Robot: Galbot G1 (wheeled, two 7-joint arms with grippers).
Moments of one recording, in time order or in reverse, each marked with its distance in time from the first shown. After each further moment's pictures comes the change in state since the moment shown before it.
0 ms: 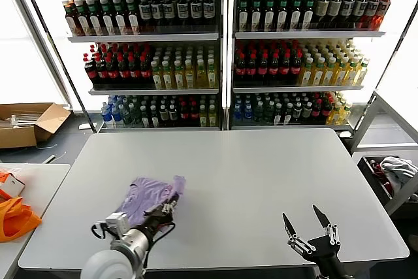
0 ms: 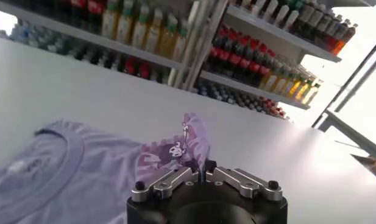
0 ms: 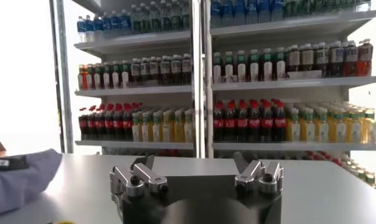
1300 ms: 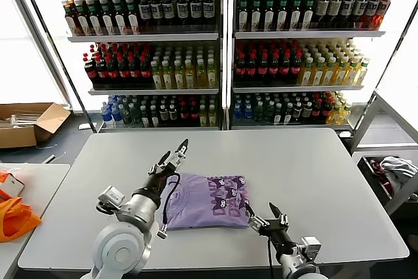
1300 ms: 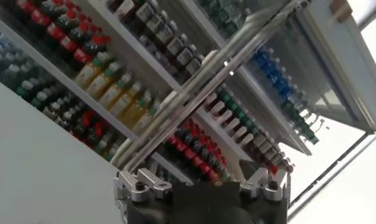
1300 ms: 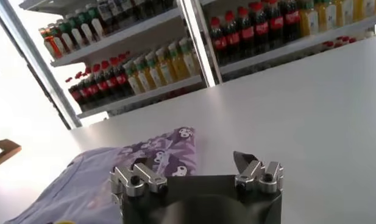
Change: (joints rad) left arm -0.129 -0.140 -0.092 -0.044 -0.177 -0.262 -0.004; right arm 0.385 -0.041 -0.360 -0.187 0.220 -0.411 0.356
